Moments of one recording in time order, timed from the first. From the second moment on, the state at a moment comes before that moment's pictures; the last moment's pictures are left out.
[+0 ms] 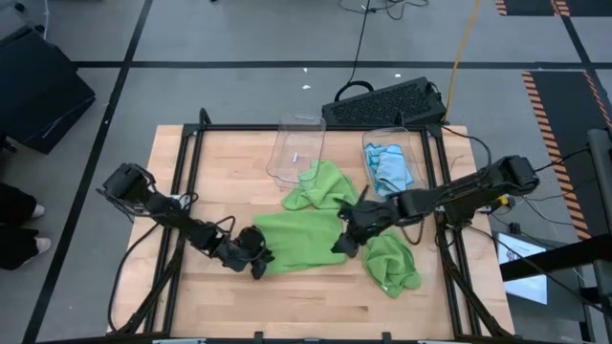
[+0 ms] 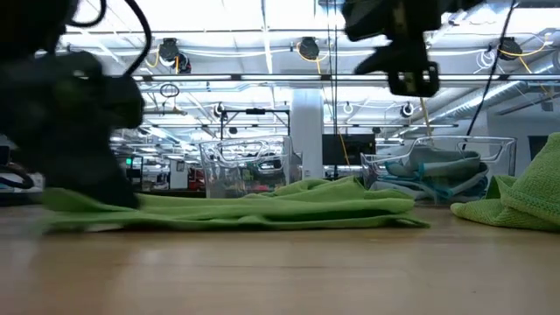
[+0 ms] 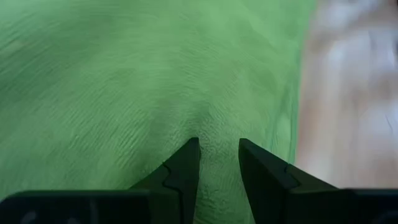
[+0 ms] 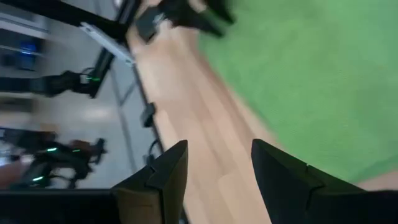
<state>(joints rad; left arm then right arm) -0.55 1.65 0.46 0.28 -0.32 -1.12 0.22 1.42 0.90 -0.16 -0.18 1.06</state>
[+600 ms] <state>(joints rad) -0.58 1.00 0.50 -0.75 -0.15 -1.08 0.18 1.79 1.22 -0.26 -0.12 0.95</state>
